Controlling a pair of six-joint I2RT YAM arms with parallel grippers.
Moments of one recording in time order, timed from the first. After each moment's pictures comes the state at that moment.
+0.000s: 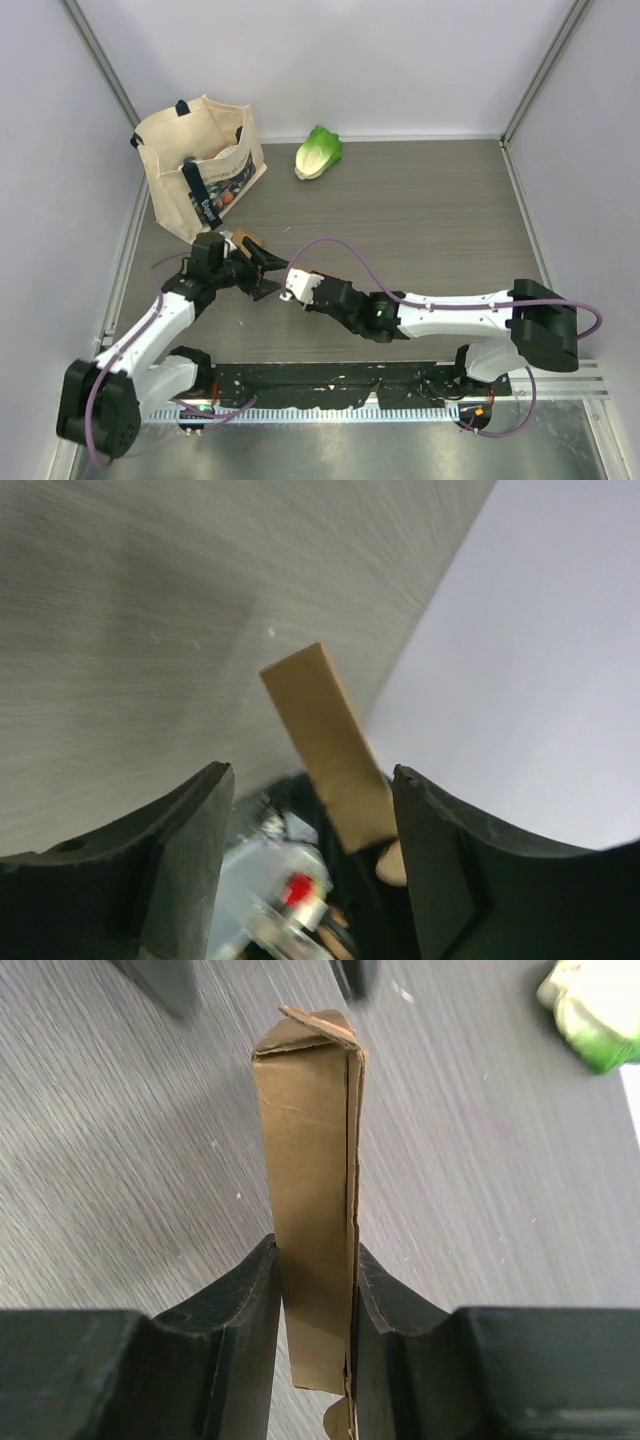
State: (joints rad) left arm -0.30 1.03 0.49 -0.15 0.57 -1.37; right arm 1.28 1.43 0.80 0.05 0.55 -0.33
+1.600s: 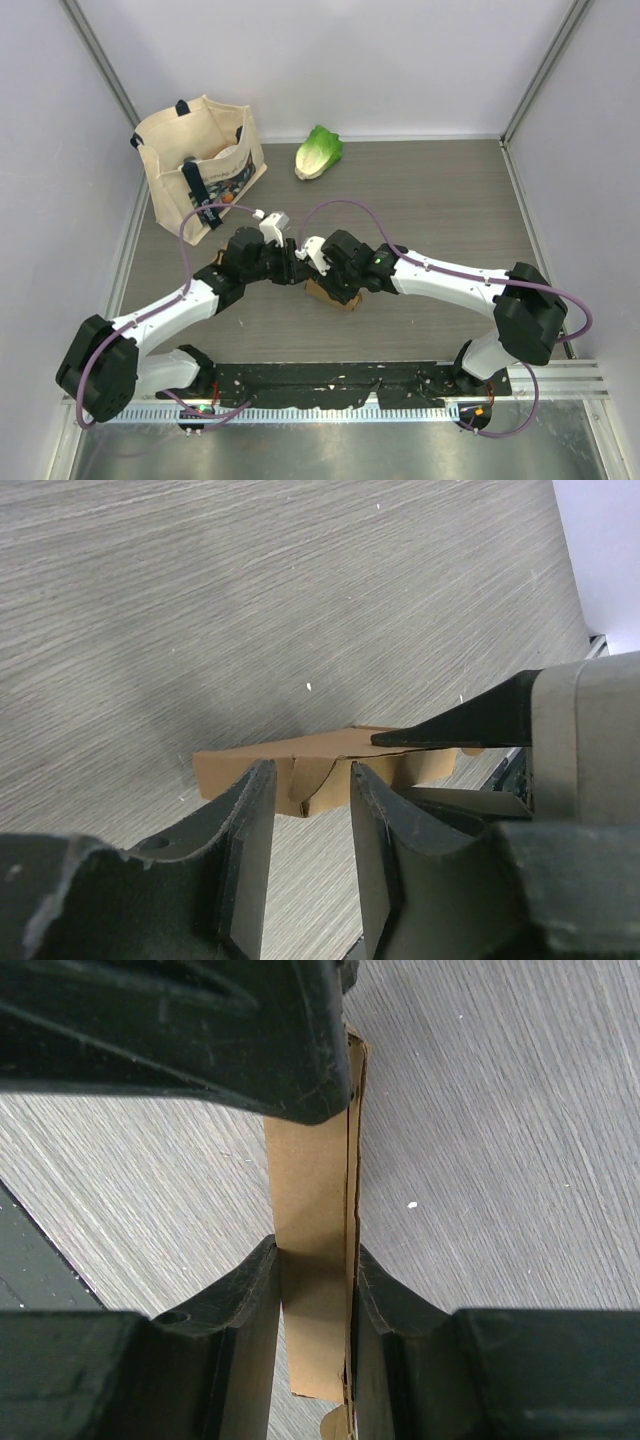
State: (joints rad) left arm -0.60 1.16 0.58 0.08 0.32 -0.57; right arm 0.97 1.52 1.03 -0.49 -0.05 -0.09
